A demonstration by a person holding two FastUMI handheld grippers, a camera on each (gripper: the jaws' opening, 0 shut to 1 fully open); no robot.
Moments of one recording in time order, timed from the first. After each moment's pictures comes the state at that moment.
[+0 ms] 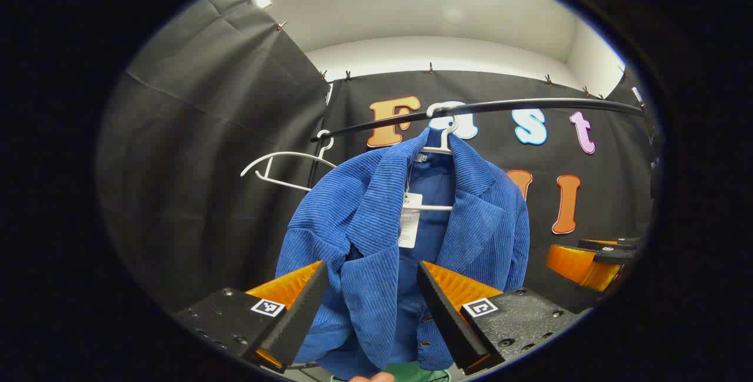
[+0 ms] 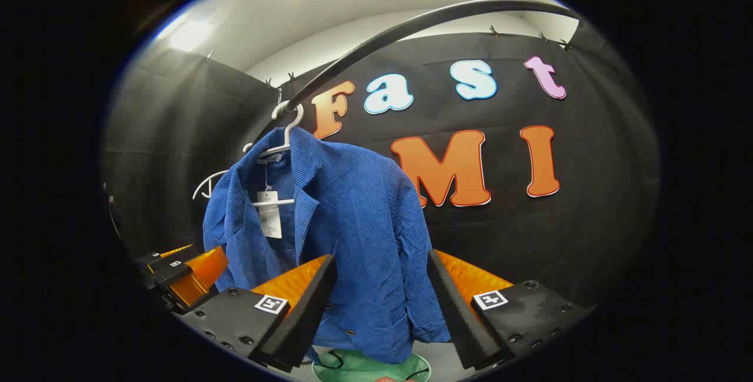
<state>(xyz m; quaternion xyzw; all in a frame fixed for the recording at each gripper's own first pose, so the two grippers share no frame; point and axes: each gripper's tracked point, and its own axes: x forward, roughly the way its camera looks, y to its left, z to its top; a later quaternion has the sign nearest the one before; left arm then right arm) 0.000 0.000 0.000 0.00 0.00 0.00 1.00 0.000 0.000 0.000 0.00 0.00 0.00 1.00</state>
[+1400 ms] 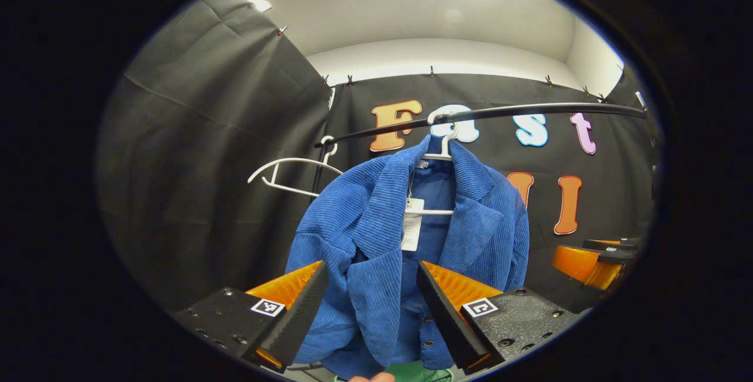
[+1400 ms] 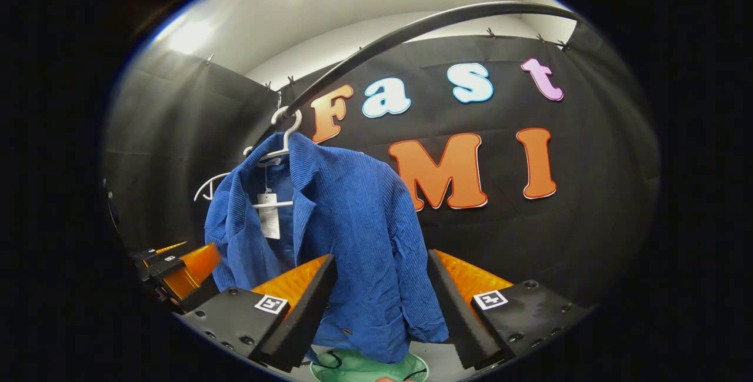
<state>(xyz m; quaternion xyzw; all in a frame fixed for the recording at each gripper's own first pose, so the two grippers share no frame) -0.009 0.009 0.013 0.01 -0.02 0.01 1.00 -0.011 -0.003 0.006 0.00 -0.01 0.01 1.00</state>
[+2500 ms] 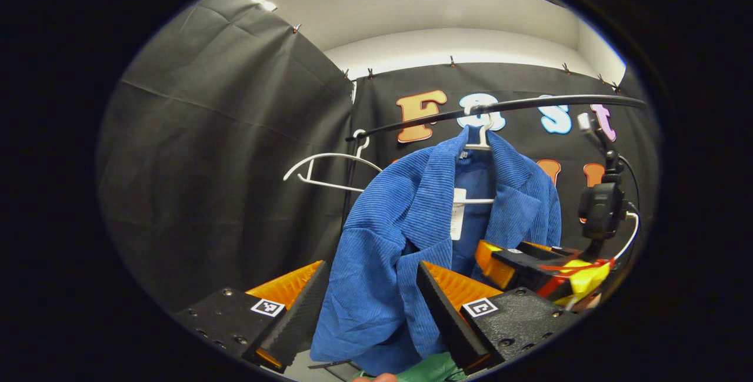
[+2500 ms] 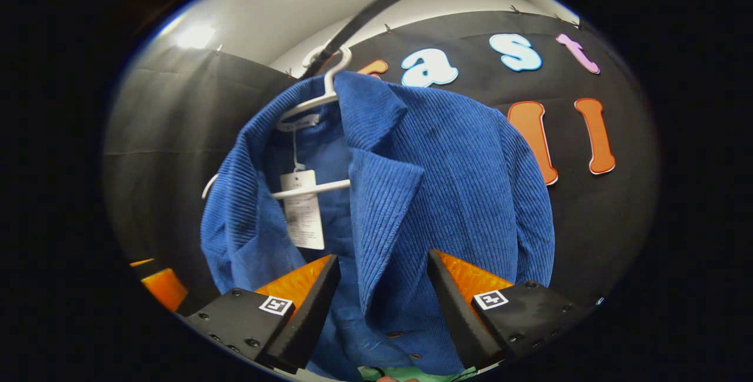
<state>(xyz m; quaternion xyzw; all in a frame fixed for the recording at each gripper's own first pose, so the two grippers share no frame) -0.022 0.060 0.002 0.03 0.02 0.07 1.00 0.133 0.114 -0.054 0.02 0.02 0.06 1.00</state>
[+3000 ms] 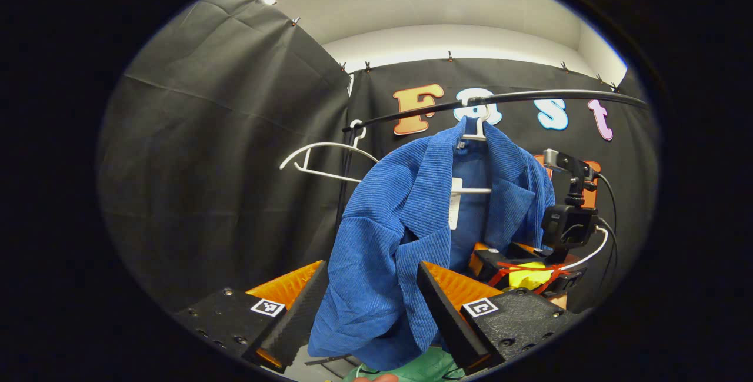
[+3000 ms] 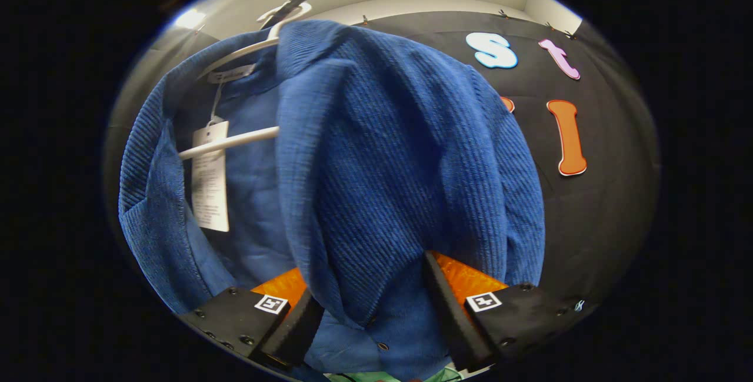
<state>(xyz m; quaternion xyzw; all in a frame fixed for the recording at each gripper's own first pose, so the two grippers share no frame) -0.022 0.051 -0.019 0.01 0.04 0.05 1.00 0.179 0.049 -0.079 0.00 0.02 -0.04 1.00</state>
